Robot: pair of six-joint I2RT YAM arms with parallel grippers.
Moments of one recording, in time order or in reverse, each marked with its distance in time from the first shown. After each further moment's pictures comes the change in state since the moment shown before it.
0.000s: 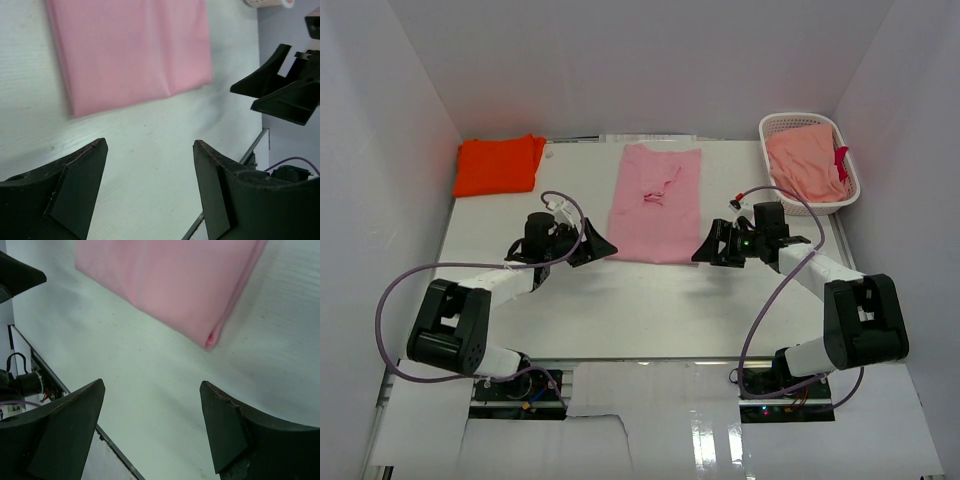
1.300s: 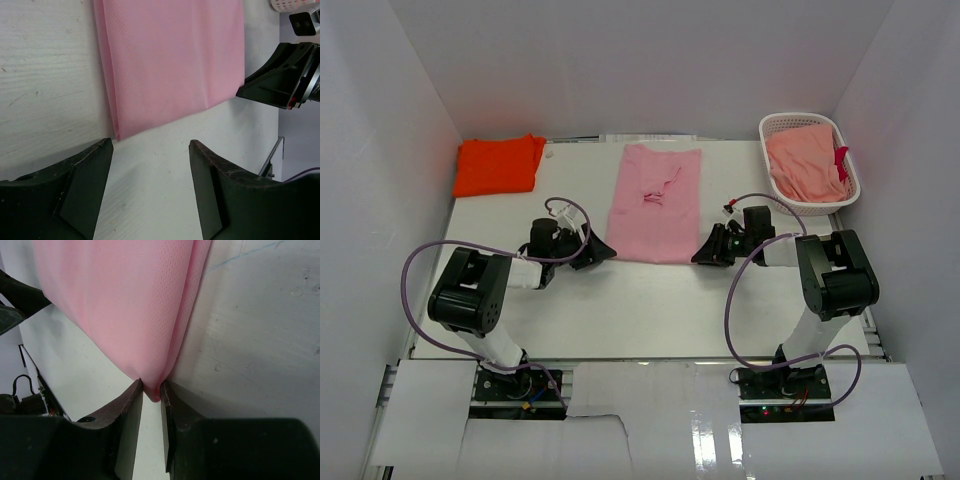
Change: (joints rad) left arm 0.044 0.255 -0.051 0.248 -0.003 0.016; right arm -0.033 0.329 -0.002 0.297 -0.029 0.106
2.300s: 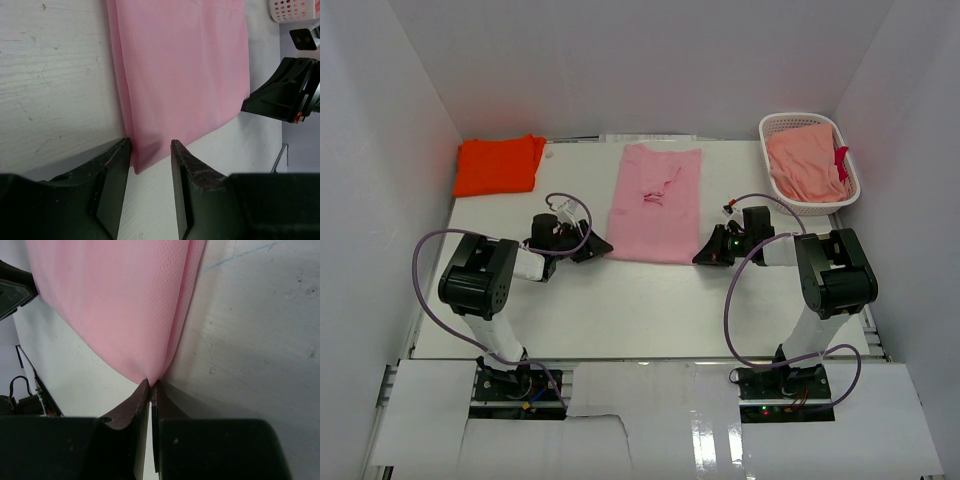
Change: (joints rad) left arm 0.024 0.132 0.066 0.085 0.026 0.019; right arm 0.000 0.013 0.004 0.006 0.005 -0.004
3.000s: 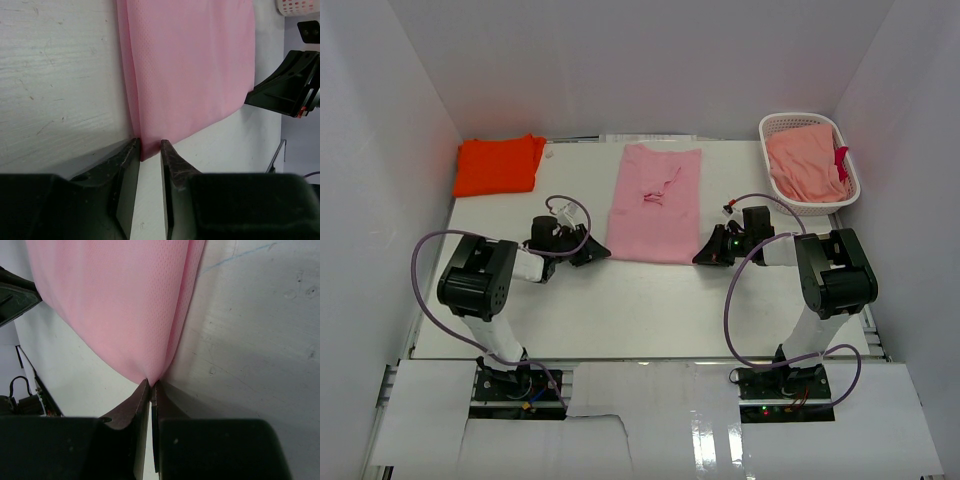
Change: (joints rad) left arm 0.001 -0.021 -0.017 -0.048 0.003 0.000; right arm 0.000 0.000 0.002 -0.006 0.002 -0.001
